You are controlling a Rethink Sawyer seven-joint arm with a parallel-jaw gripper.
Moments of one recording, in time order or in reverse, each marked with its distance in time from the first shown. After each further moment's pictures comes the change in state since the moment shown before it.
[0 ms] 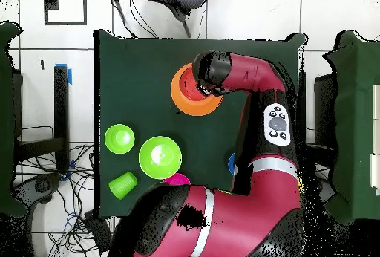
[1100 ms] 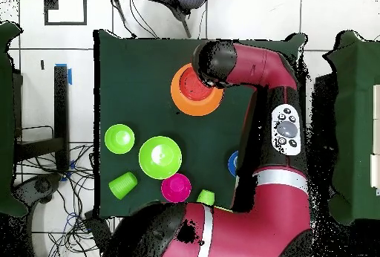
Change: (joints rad) arm 0.001 -0.107 0.000 0.019 0.000 0.000 0.000
